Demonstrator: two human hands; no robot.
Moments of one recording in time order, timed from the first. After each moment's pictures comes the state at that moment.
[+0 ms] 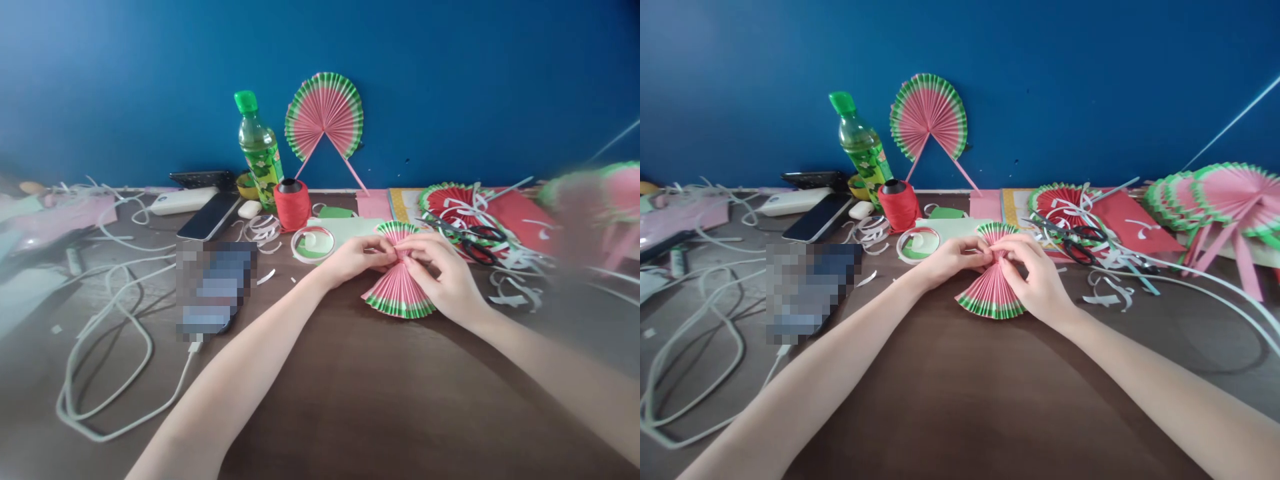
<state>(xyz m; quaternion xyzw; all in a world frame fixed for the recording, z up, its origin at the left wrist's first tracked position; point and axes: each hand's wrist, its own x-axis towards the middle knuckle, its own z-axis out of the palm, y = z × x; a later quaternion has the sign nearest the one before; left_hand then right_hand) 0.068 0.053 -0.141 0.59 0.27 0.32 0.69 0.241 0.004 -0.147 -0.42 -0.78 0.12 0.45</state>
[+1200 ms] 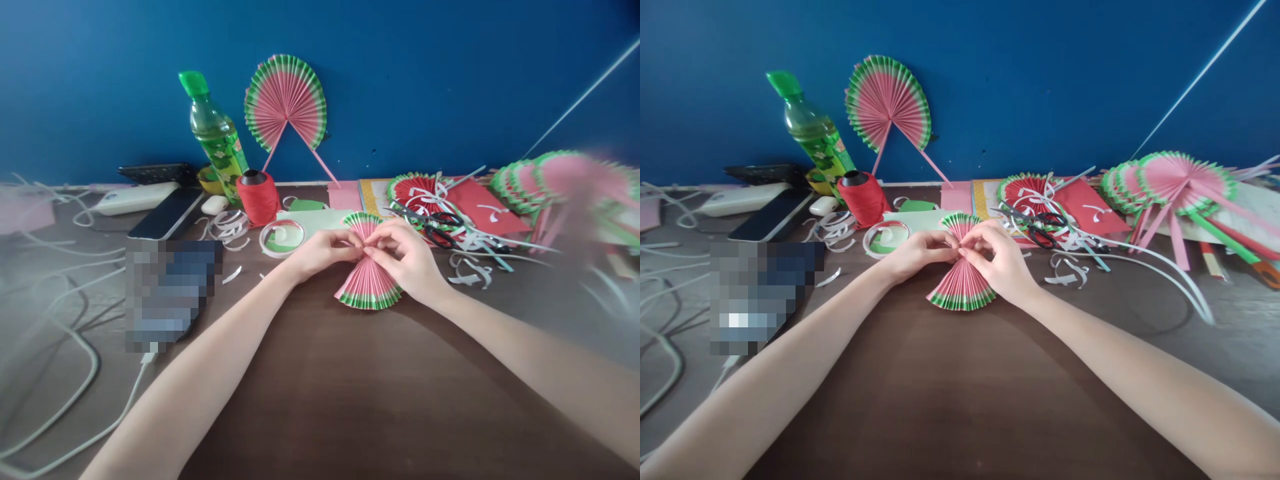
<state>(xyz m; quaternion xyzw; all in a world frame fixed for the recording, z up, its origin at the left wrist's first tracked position) 0.066 0.054 -0.137 0.64 0.30 0.29 0.64 0.242 0.011 -0.149 -0.41 -0.73 0.21 0.49</state>
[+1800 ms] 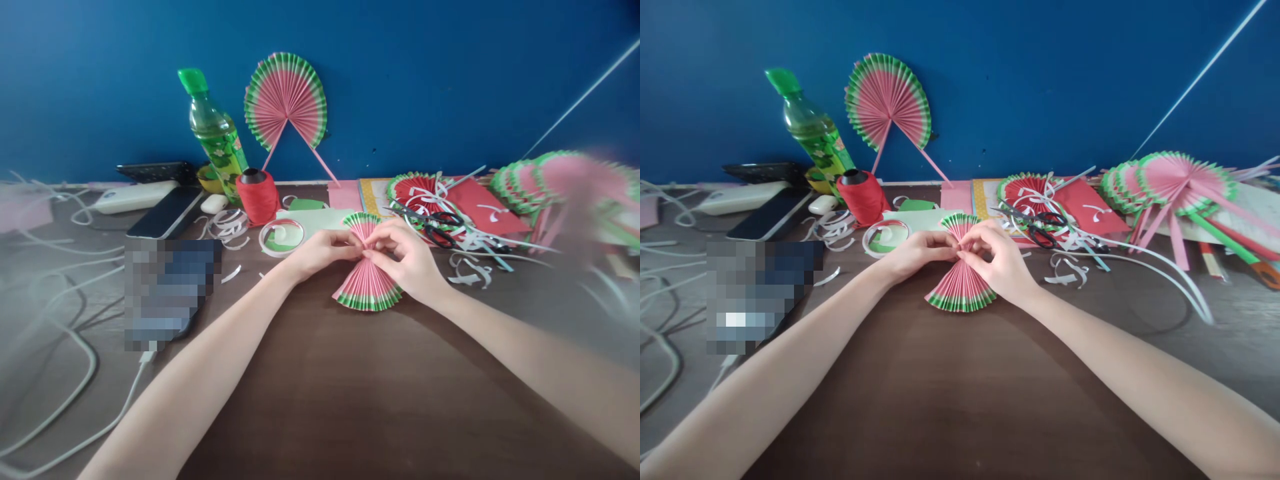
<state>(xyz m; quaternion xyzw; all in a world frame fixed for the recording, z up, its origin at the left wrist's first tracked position) 0.065 0.057 -0.140 0.66 0.29 0.28 0.63 0.243 0.012 -0.150 -0.38 -0.74 0.23 0.50</state>
